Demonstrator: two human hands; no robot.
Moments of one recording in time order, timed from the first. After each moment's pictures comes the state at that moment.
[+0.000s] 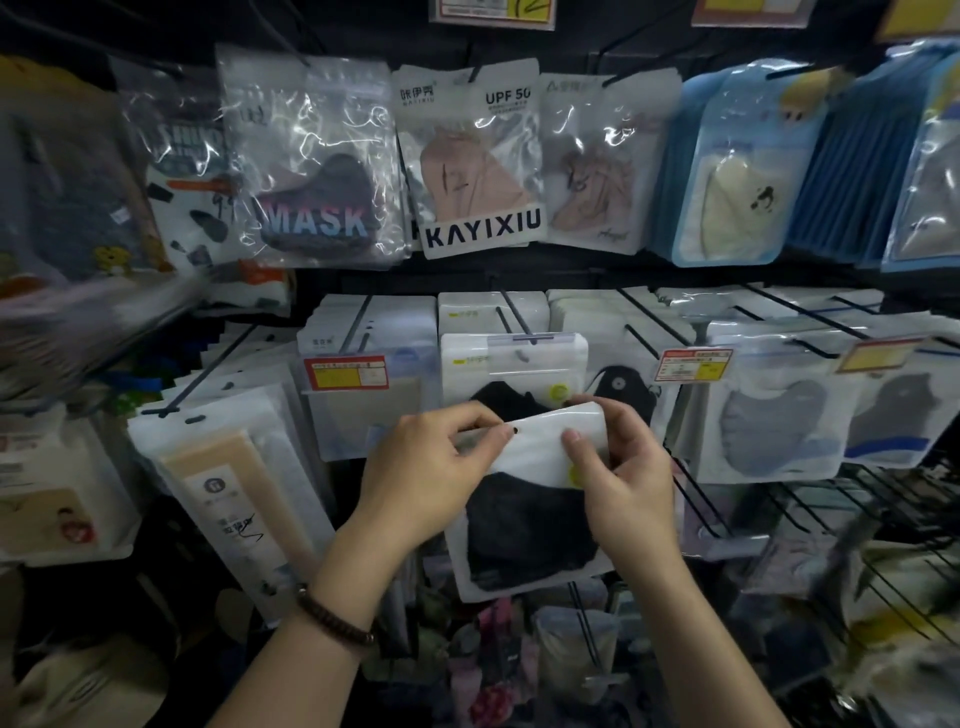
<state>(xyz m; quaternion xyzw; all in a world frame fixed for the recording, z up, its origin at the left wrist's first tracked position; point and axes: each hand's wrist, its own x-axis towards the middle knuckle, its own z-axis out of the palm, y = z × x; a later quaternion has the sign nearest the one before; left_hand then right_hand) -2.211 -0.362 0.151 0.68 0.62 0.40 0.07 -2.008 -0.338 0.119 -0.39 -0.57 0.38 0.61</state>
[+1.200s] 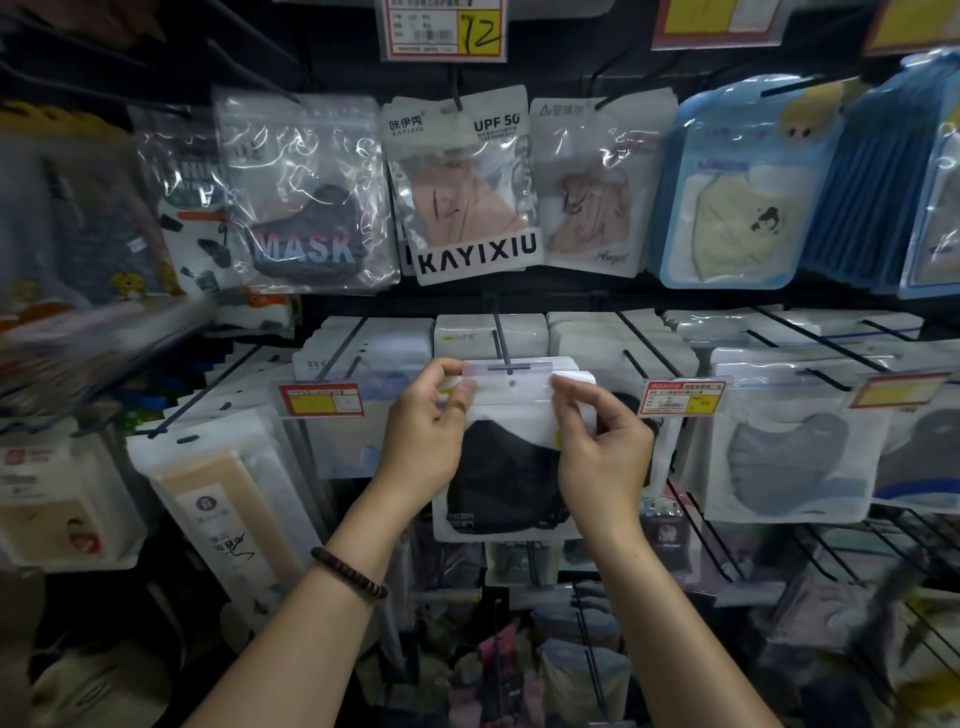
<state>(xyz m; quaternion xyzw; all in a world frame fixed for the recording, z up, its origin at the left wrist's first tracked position) -2.188 -0.299 0.161 0.59 0.56 0.57 0.14 -2.017 -0.274 0.138 -0.36 -0.51 0.36 0.70</state>
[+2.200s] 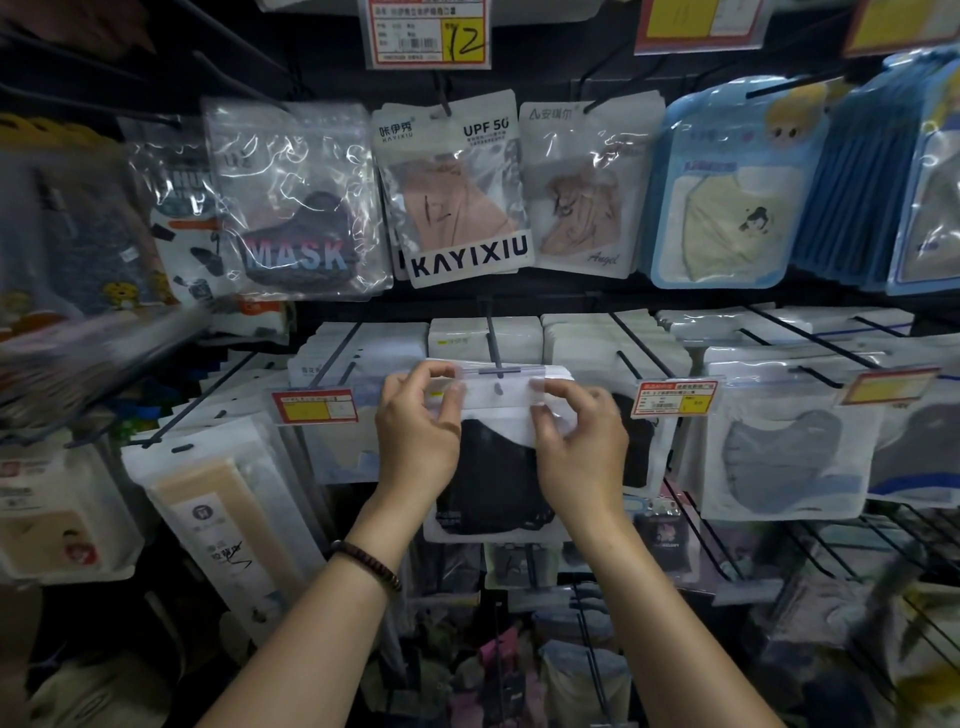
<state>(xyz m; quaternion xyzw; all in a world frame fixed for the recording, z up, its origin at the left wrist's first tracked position) -2.187 -0.283 0.150 0.53 0.62 0.58 0.03 -2.020 -0.266 0.139 -0.46 -0.61 0.26 0.59</state>
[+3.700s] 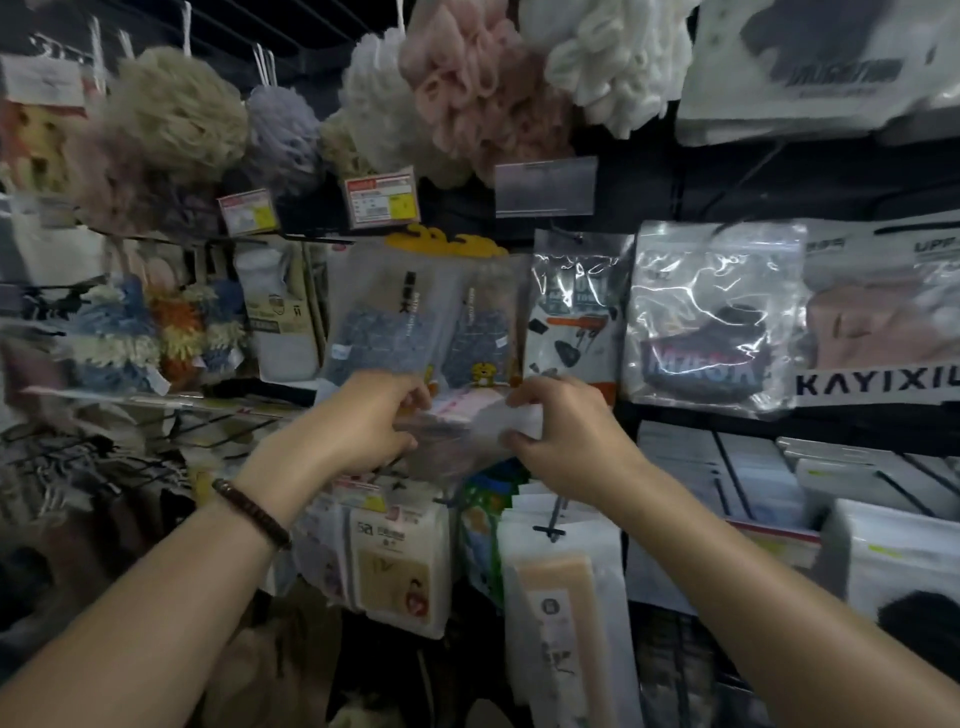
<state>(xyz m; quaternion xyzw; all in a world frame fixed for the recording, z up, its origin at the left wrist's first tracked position) -2.586 -0.451 0.312 0.58 0.80 0.13 -0.08 -2.376 -0.321 0.281 -0.27 -0.90 0.12 0.32</state>
